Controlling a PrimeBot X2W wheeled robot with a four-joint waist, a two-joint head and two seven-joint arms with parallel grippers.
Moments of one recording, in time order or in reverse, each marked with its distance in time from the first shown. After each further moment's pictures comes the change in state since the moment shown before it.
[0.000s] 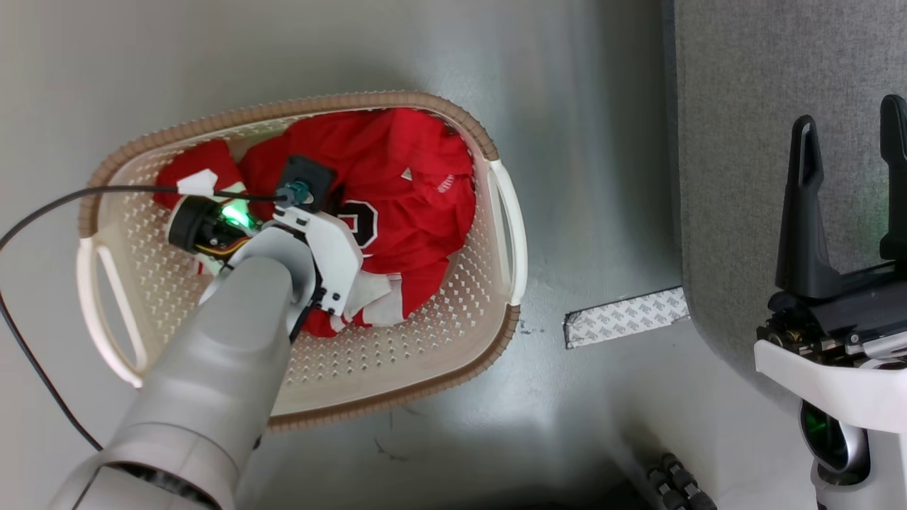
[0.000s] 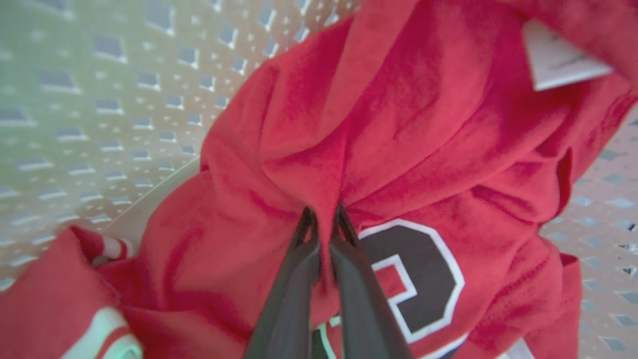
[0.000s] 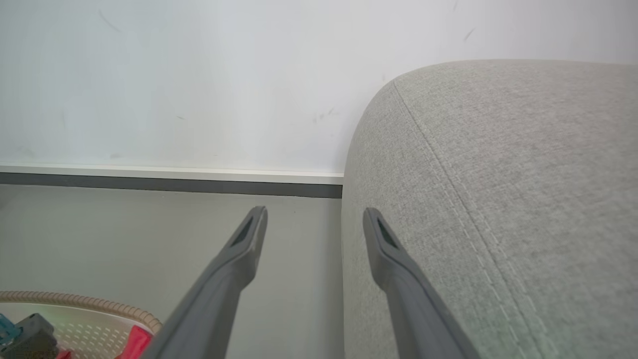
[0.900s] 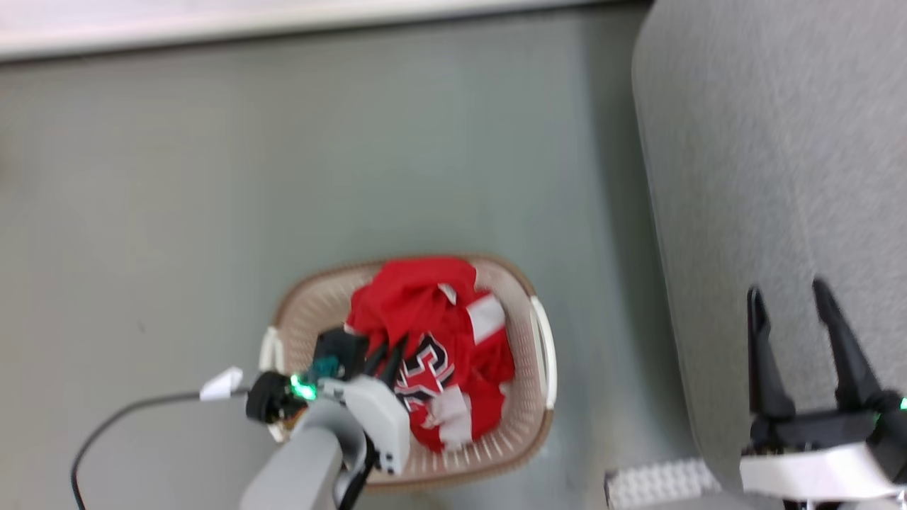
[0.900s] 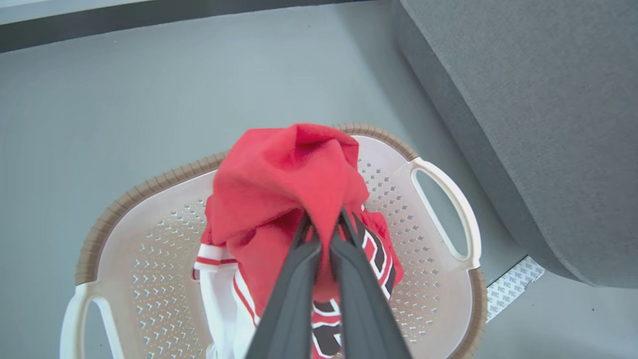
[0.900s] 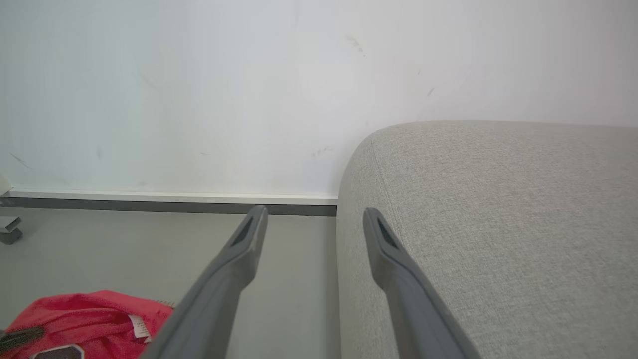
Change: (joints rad) left arm 0.463 -0.039 0.044 -0.327 -0.157 0.000 -0.094; right arm 0.251 -0.002 -0.058 0.209 -0.059 -0.001 0.000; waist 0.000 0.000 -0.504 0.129
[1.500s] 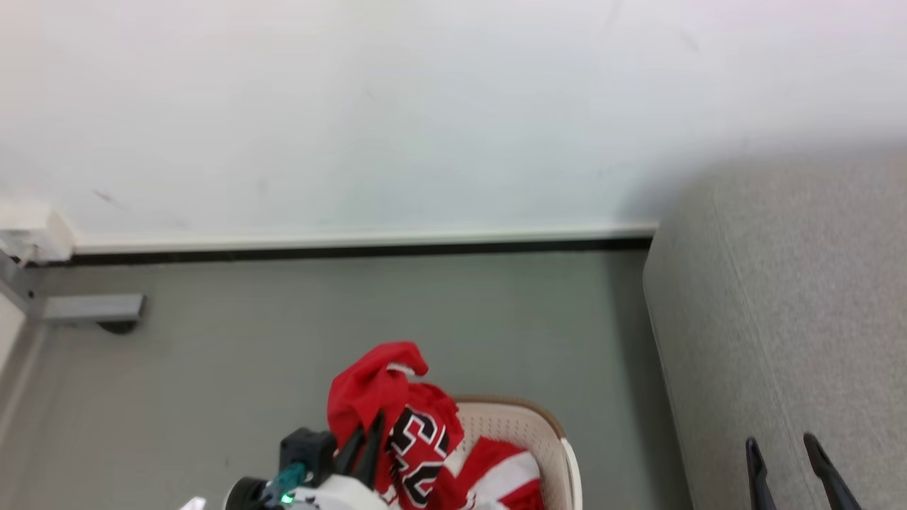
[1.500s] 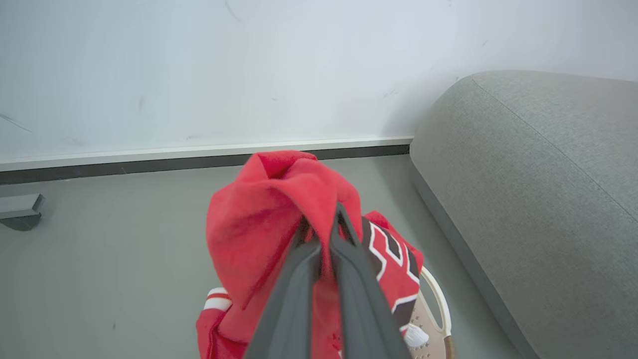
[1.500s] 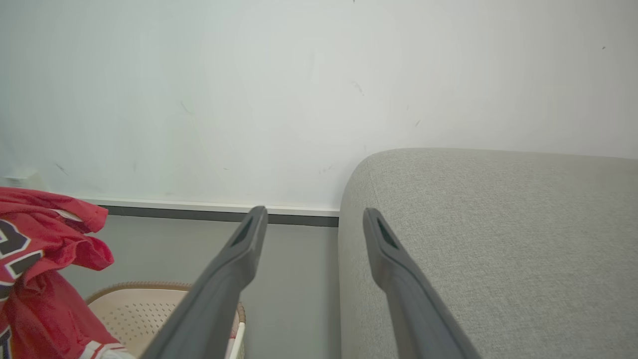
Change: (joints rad) left arm 0.351 0.045 0.079 -0.347 -0.032 0.116 -0.001; right arm 0.246 0.000 -0.043 0.128 -0.034 0.000 0.000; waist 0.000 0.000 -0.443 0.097
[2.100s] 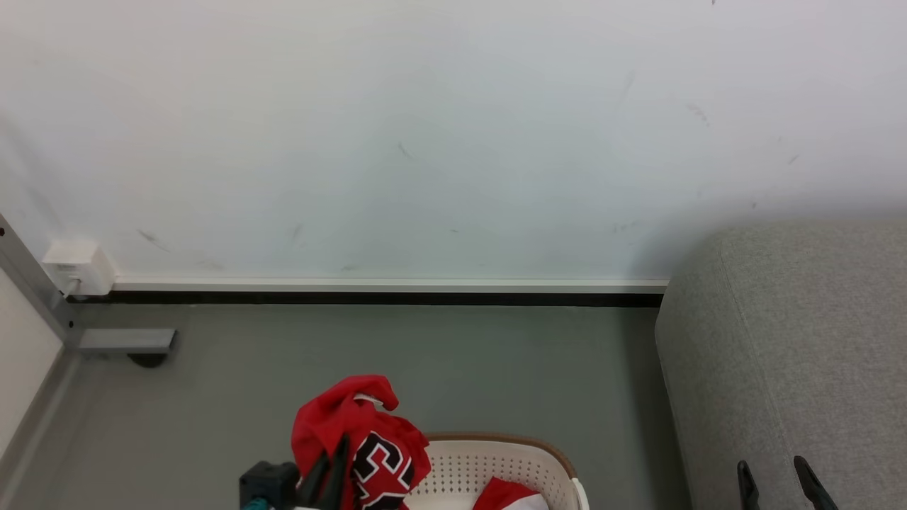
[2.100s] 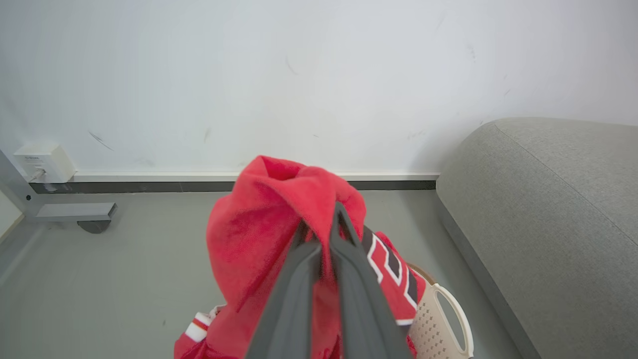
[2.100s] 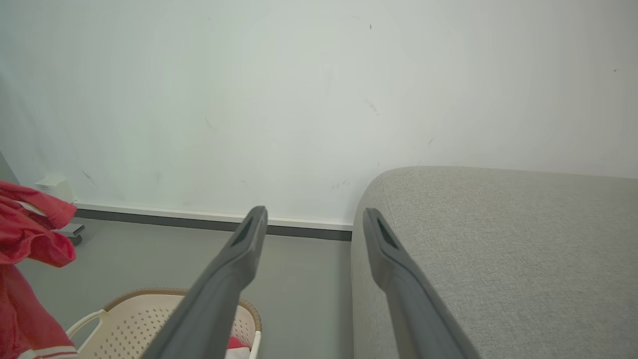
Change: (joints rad) left arm 0.145 0.064 0.049 -0.158 -0.016 0.045 0.008; right arm 0.038 0.000 0.014 0.032 0.004 0.000 0.000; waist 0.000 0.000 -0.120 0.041
